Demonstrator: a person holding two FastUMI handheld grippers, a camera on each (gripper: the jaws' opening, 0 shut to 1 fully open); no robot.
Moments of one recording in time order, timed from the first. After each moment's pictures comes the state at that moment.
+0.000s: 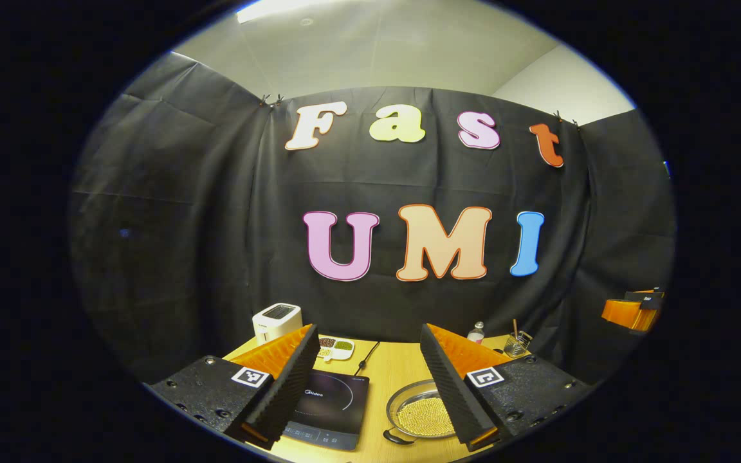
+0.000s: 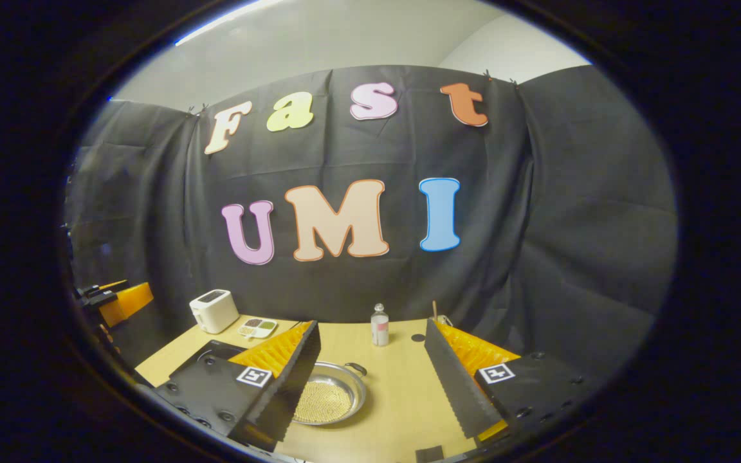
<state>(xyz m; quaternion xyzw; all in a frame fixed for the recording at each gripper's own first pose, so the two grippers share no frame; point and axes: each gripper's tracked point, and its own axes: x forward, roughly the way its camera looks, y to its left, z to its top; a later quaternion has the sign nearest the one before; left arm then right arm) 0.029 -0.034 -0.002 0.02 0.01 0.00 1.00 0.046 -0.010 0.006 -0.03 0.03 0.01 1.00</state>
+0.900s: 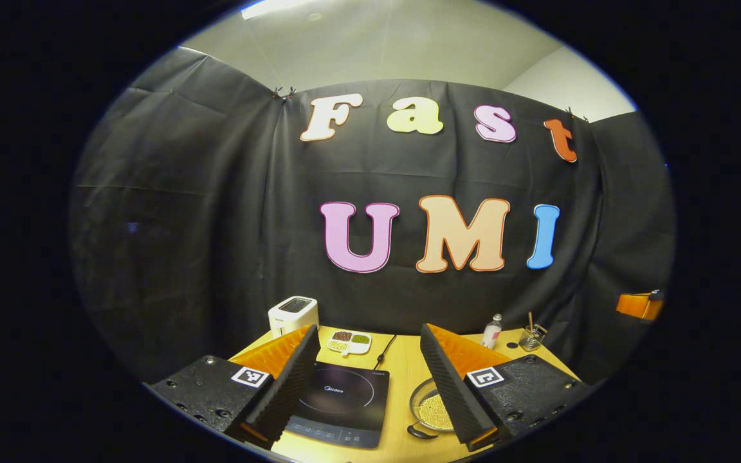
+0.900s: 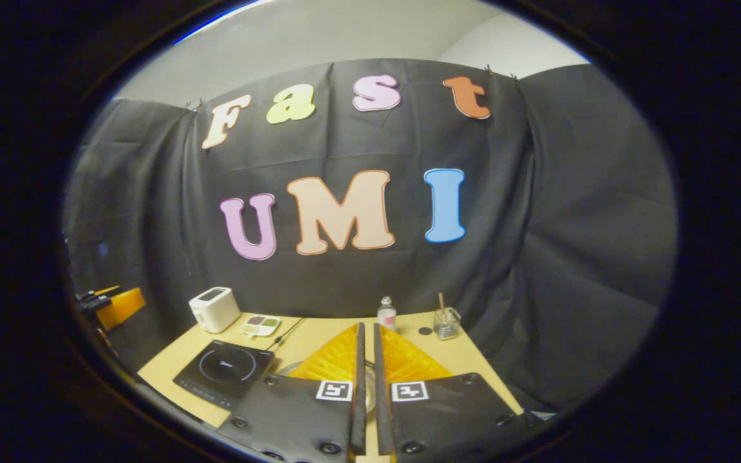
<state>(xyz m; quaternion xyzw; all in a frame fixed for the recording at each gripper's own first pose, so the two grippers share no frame) 0.032 0.017 -0.014 0.02 0.03 0.02 1.00 0.052 0.023 -0.017 0.00 0.05 0.00 1.00</state>
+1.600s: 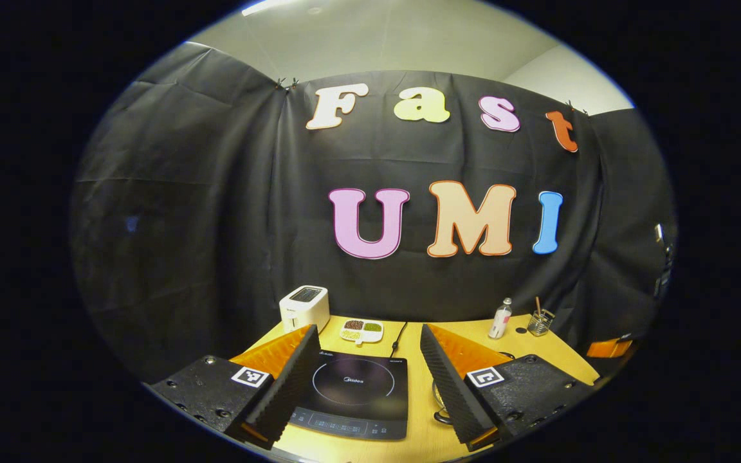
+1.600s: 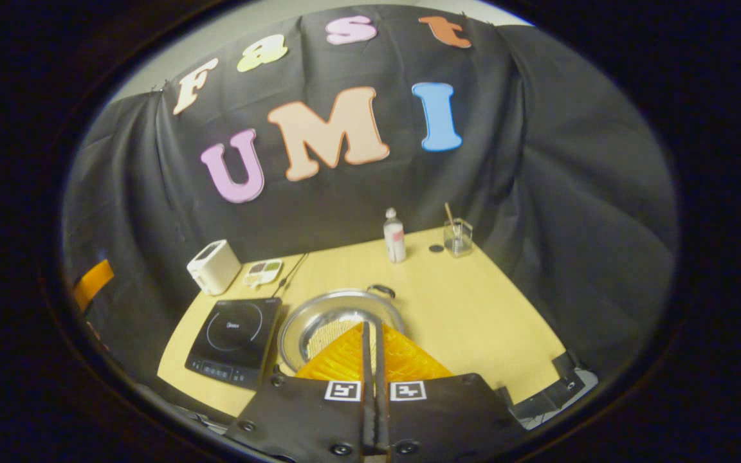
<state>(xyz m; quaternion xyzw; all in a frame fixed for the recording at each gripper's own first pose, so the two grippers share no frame) 0.019 0.065 -0.040 0.02 0.06 0.01 1.00 0.042 0.044 -0.184 0.04 0.23 -0.02 0.97</state>
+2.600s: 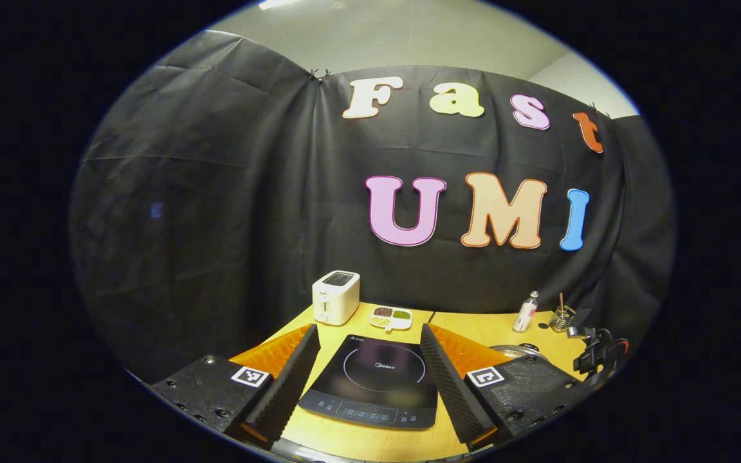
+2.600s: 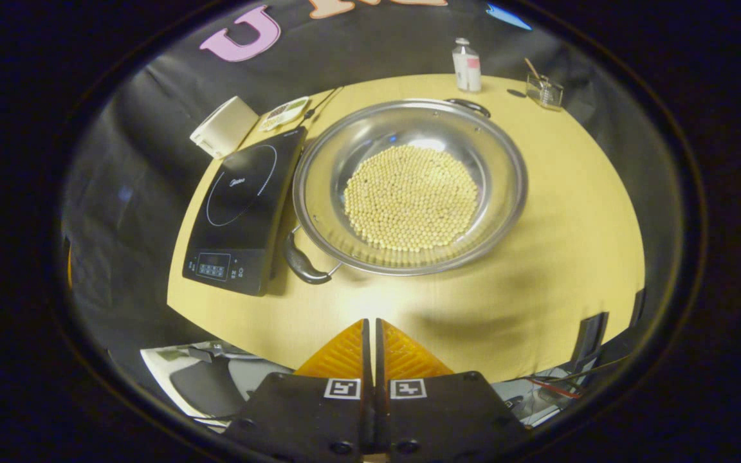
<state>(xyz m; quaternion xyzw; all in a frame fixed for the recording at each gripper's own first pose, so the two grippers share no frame) -0.008 0.124 -0.065 0.01 0.07 0.07 0.99 0.020 0.136 -0.390 0.02 0.55 0.06 0.83</state>
